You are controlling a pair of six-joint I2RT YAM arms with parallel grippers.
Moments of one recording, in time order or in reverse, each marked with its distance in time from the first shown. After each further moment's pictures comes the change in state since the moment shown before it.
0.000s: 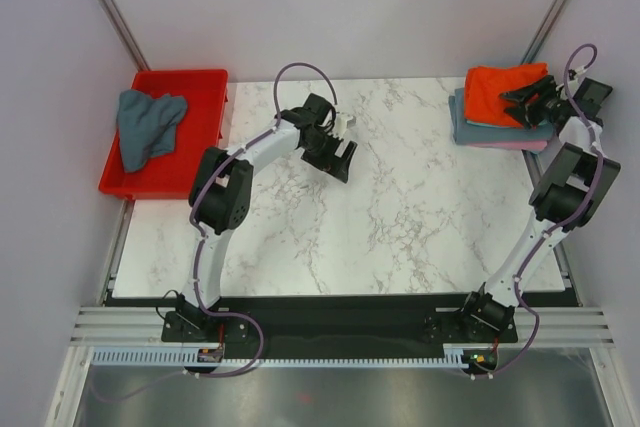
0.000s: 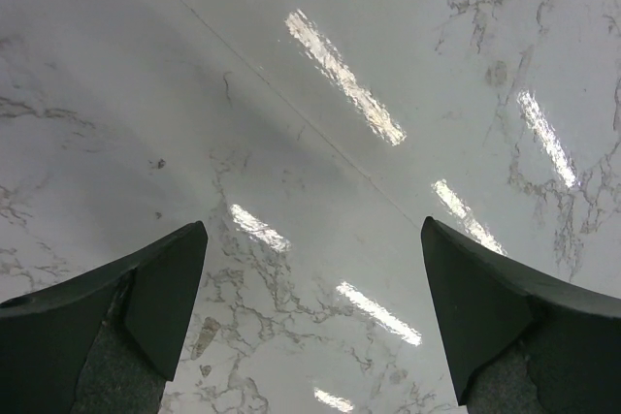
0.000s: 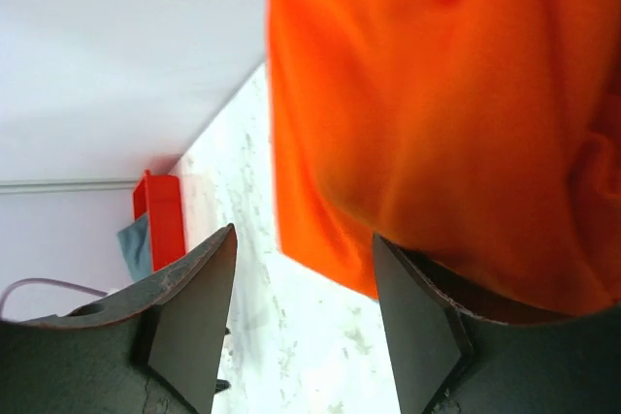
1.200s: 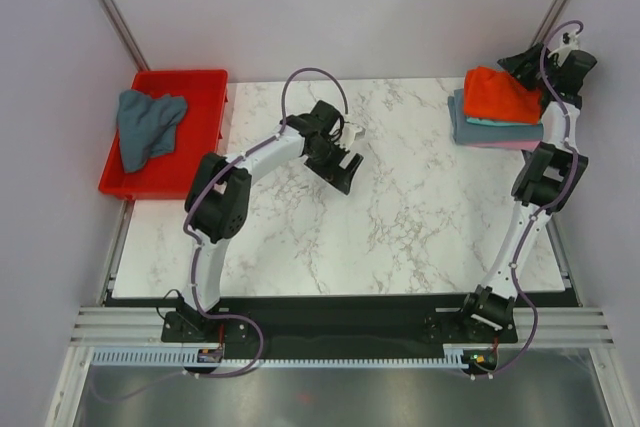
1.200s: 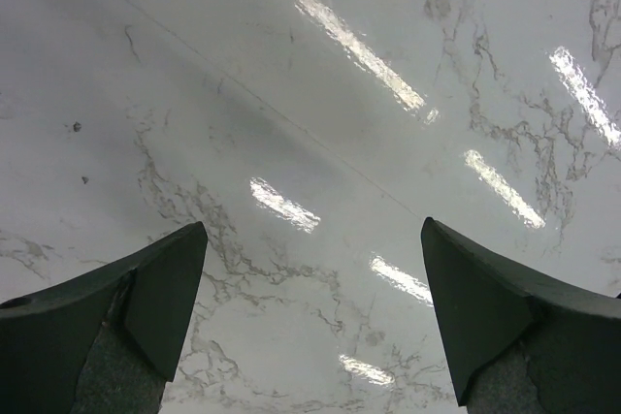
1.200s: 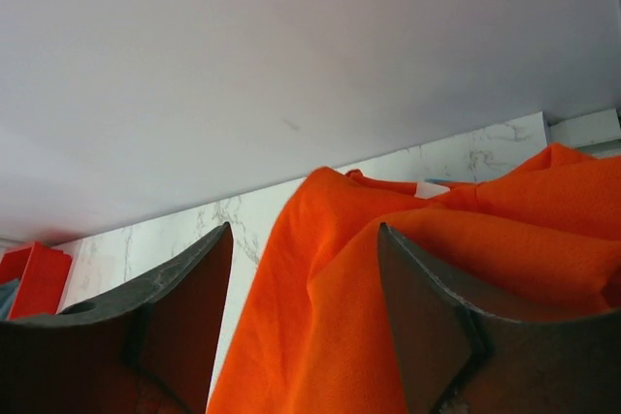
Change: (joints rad) left arm -0.067 -0.084 -0.076 -0.049 -0.029 0.068; right arm 0.093 0.374 0.600 0.153 0.160 -0.083
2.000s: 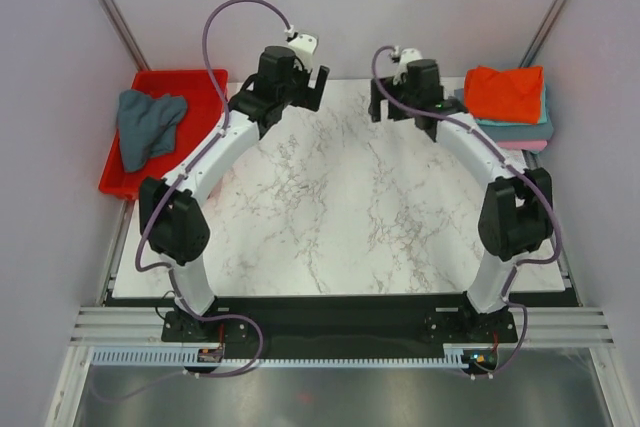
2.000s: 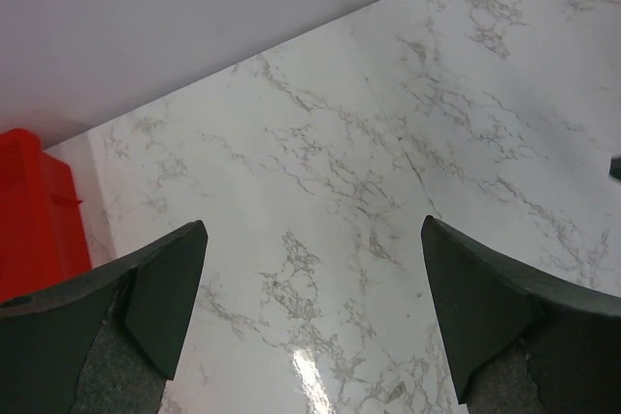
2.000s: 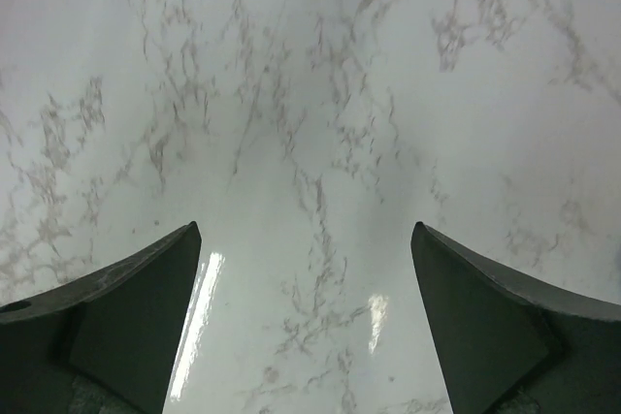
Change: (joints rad) left arm 0.103 -0.300 0.037 0.406 -0.484 -0.051; right arm 0.725 -0.820 -0.838 -0.245 0.637 -0.433
